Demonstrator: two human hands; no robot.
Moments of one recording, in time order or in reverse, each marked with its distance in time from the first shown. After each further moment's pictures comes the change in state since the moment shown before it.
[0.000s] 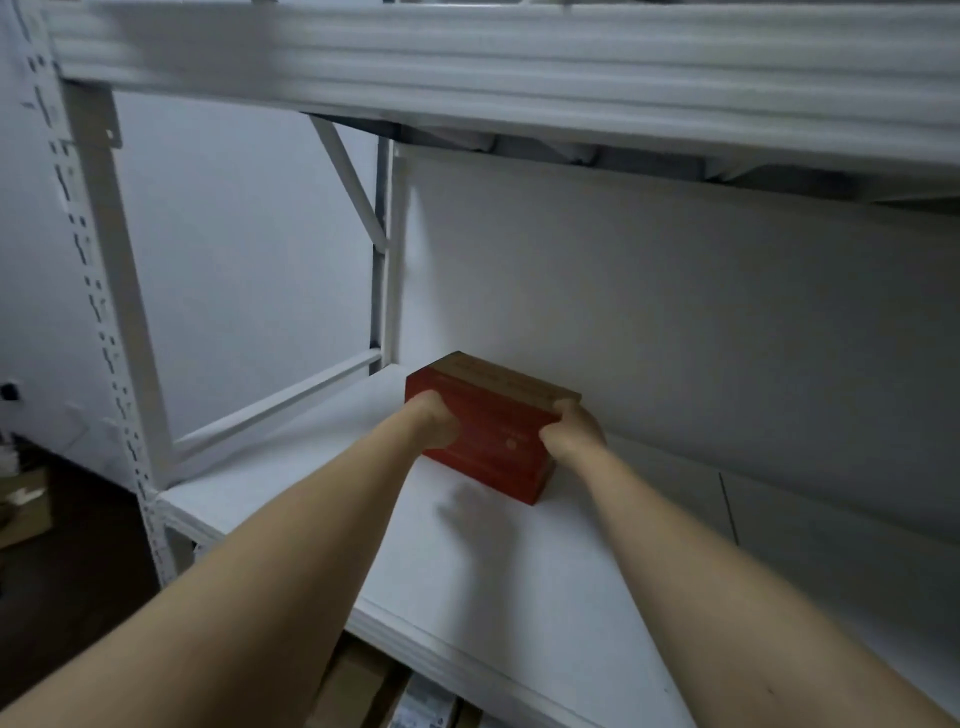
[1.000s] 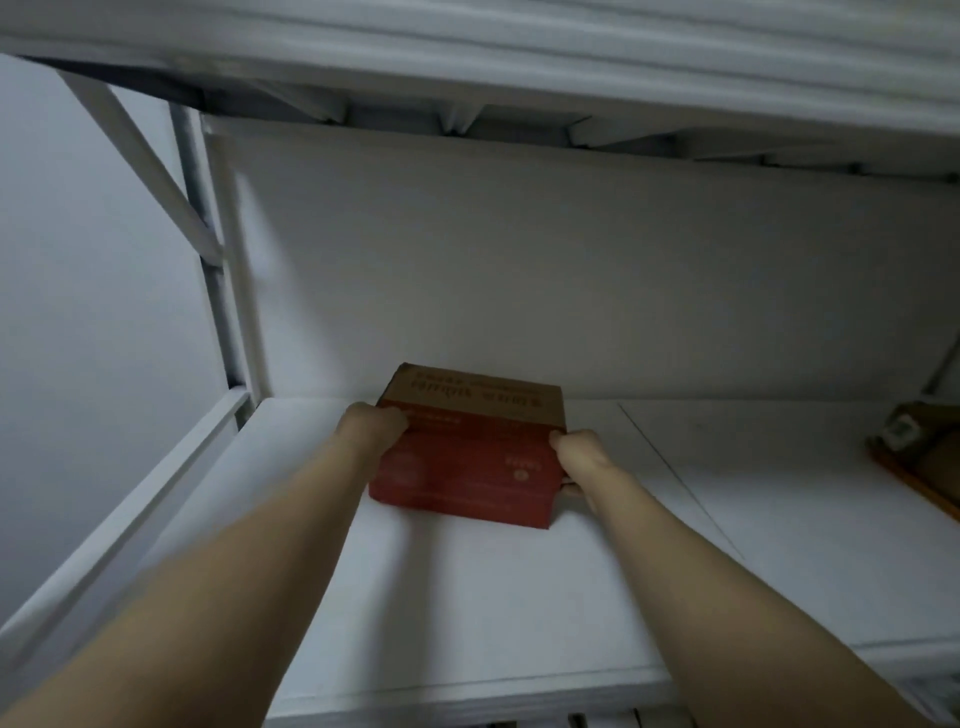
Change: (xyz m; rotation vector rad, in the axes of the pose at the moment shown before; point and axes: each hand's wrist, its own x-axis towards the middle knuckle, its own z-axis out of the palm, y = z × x) left_hand 0.088 -0.030 -0.018 -0.392 -0.137 0.042; right_hand -0.032 0.016 0.027 0.417 0.322 0.497
